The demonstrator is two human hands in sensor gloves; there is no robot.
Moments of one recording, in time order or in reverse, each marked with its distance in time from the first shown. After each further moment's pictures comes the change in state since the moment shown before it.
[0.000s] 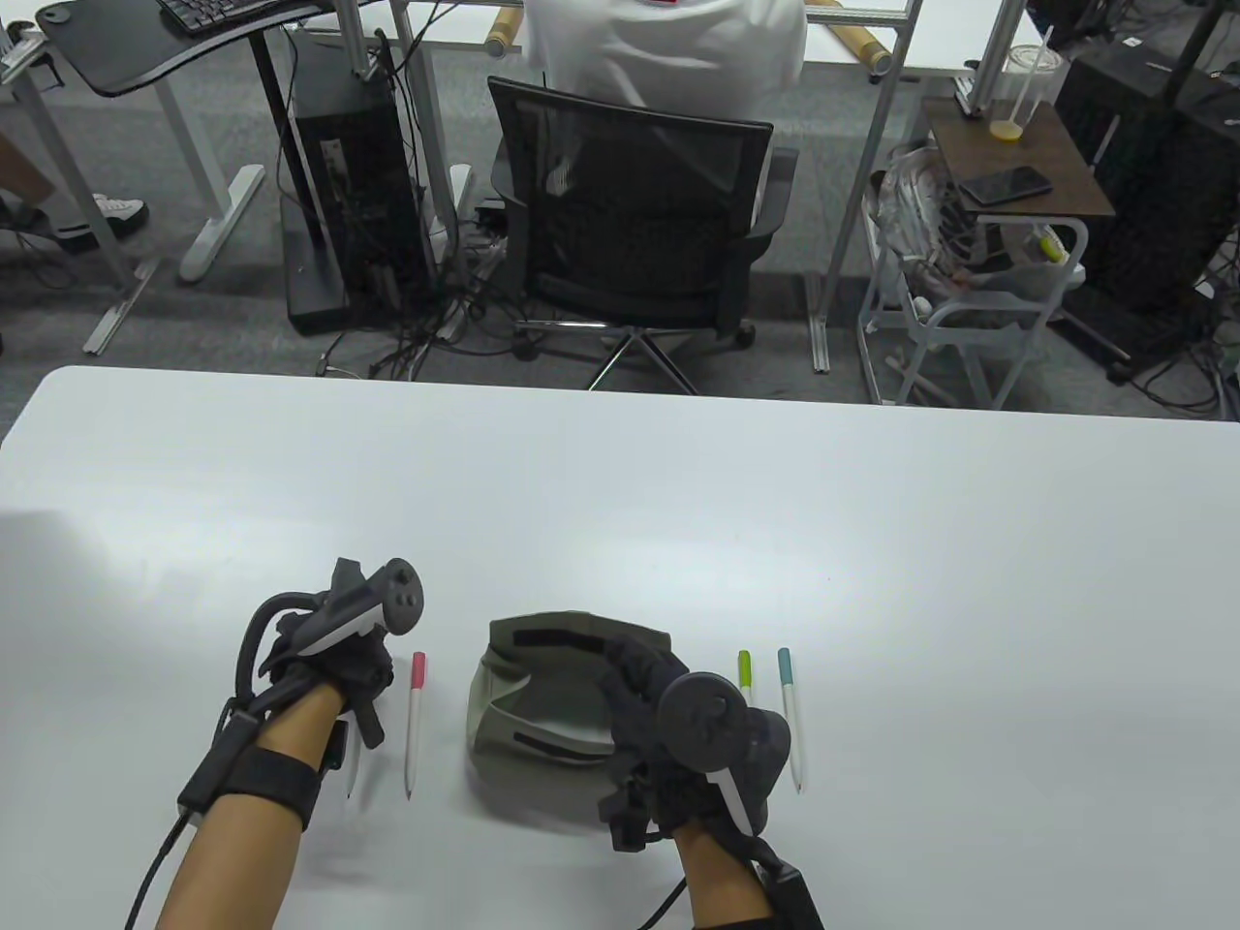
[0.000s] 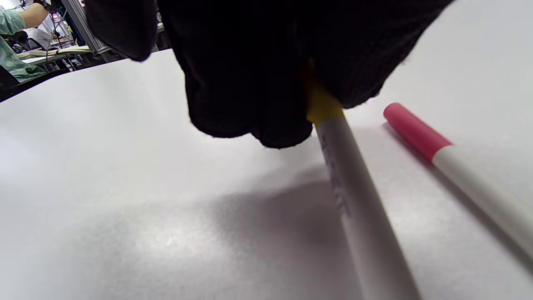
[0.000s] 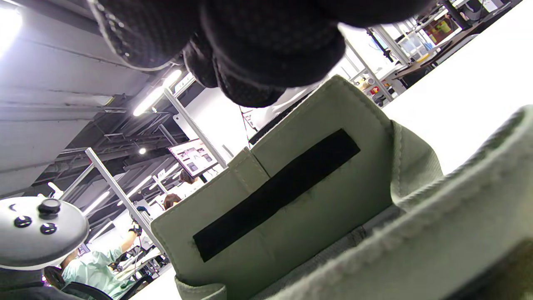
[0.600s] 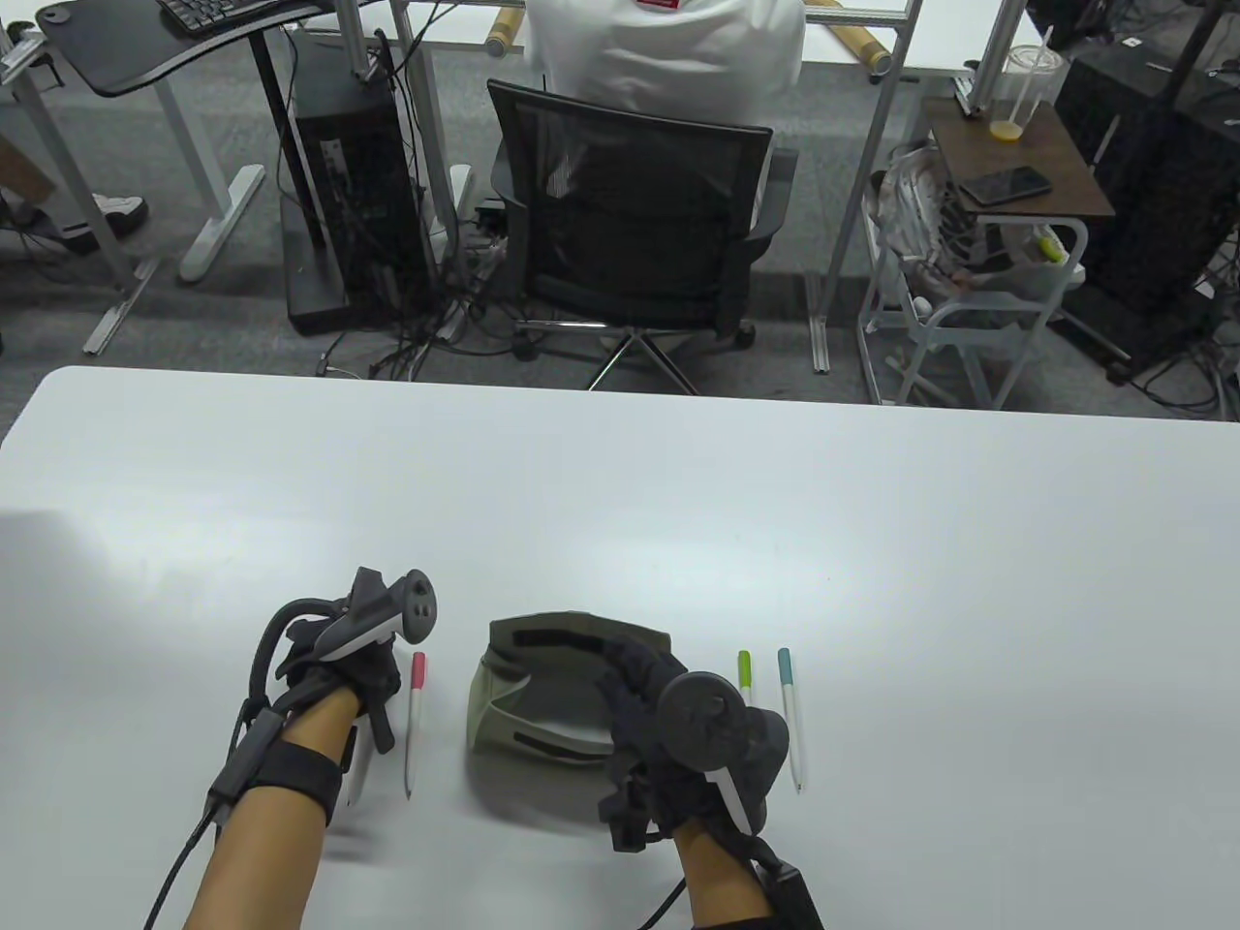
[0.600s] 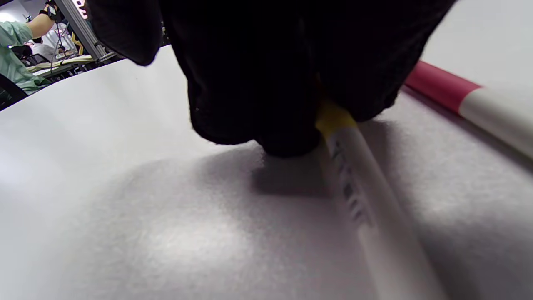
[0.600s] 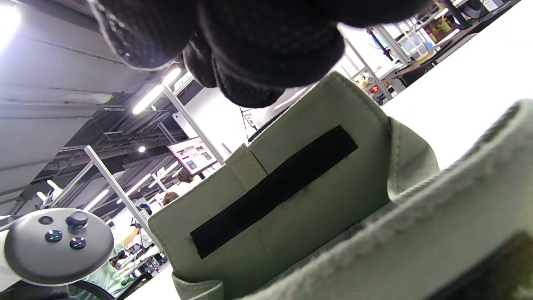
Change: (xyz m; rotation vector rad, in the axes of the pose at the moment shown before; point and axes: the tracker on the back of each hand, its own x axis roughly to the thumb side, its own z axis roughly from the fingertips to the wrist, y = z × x) left_hand 0.010 -0.015 -0.009 0.016 0.009 -0.058; right_hand -0.001 0.001 -0.001 0.006 0.003 0.002
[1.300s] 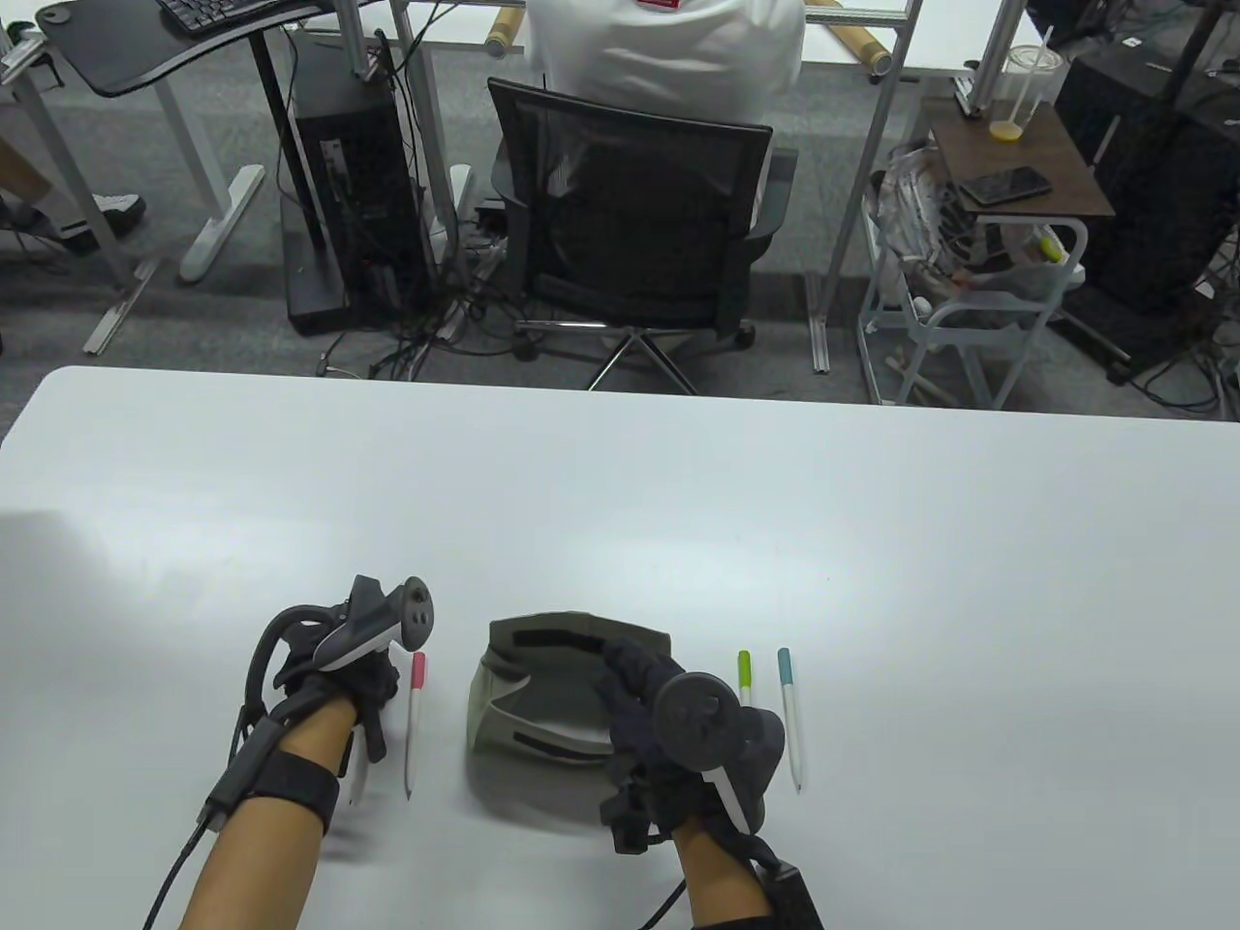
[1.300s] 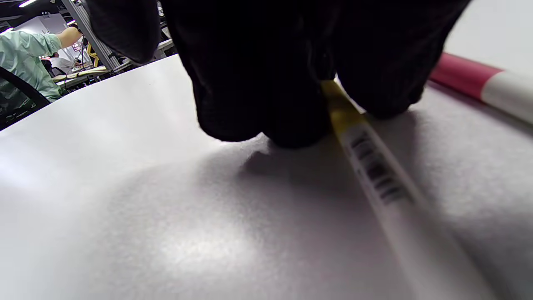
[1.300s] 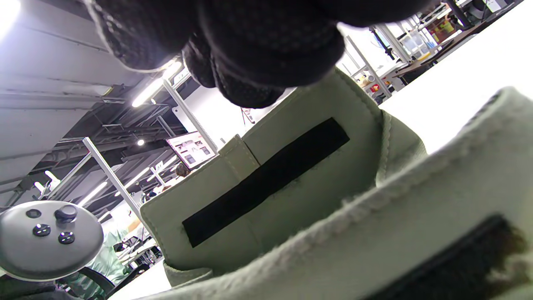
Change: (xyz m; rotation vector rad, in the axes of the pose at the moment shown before) left_hand -0.001 -0.004 0.003 0.015 0.041 -0.017; right_hand 0.000 0.003 0.000 0.013 -0.007 0.027
